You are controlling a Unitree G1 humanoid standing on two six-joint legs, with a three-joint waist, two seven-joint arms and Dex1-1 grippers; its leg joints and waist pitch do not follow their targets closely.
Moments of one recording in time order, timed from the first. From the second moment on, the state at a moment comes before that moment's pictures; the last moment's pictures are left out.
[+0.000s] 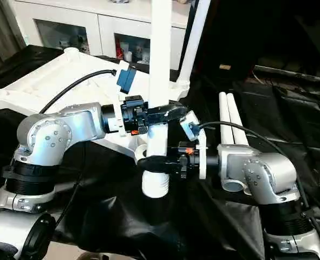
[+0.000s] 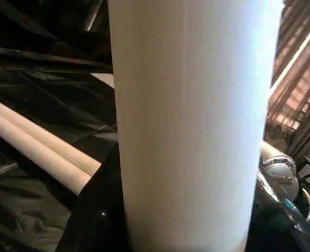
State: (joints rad) left arm -0.76 0.14 -0.04 0.01 -0.74 1.02 -0.69; right arm -0.44 -0.48 0.08 -0.11 0.75 1.05 1.00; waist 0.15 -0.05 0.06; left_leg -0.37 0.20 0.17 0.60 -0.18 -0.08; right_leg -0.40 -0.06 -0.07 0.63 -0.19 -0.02
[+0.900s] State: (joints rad) left arm -0.76 -0.12 0.27 0.05 -0.93 0.81 -0.55; right arm -0.43 -0.44 0.05 -0.11 0.78 1.01 0.98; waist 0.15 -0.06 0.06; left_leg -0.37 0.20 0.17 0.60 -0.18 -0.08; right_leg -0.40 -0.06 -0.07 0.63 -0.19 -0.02
